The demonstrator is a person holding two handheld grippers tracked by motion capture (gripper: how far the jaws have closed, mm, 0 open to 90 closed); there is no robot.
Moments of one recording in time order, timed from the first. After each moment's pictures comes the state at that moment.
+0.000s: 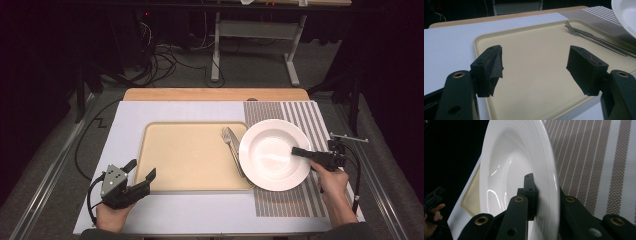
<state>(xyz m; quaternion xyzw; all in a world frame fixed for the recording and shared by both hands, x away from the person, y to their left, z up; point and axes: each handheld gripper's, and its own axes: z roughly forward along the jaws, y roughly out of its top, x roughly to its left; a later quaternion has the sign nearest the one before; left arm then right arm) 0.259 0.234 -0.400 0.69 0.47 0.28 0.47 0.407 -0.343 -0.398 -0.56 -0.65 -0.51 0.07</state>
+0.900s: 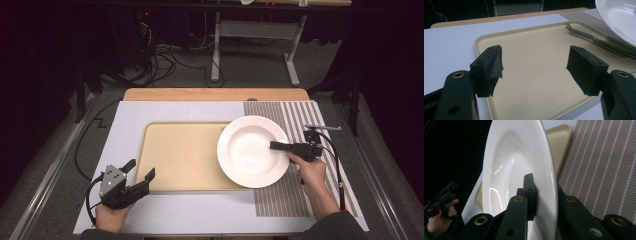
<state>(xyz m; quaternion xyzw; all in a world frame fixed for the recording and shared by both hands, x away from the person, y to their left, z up) 0.257 0.235 -0.399 0.69 0.47 0.28 0.48 0.431 -0.281 -0.389 -0.53 -0.68 -0.50 0.12</state>
